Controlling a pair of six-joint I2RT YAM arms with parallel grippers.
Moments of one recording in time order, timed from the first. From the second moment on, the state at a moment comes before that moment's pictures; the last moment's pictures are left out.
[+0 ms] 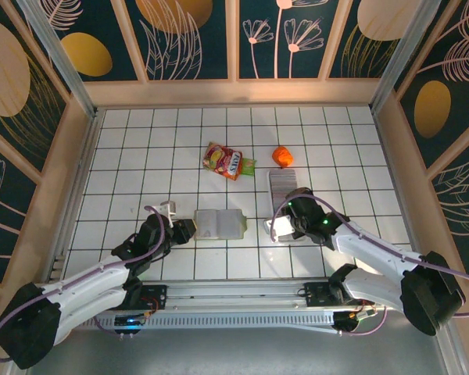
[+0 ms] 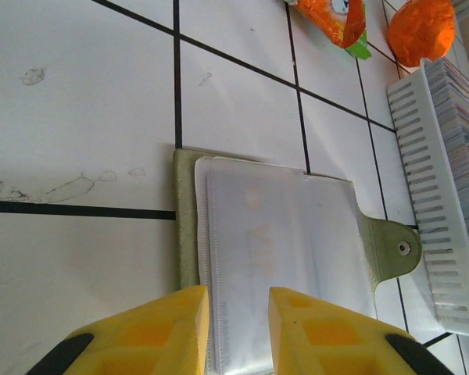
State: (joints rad) left arm -0.66 0.84 0.13 0.12 0.02 -0.88; right arm 0.68 1.06 0.50 -0.36 0.13 -1.39
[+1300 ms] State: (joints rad) left arm -0.66 0.86 0.14 0.12 0.04 -0.88; right arm 0.73 0.98 0.69 -0.70 0.10 -1.20
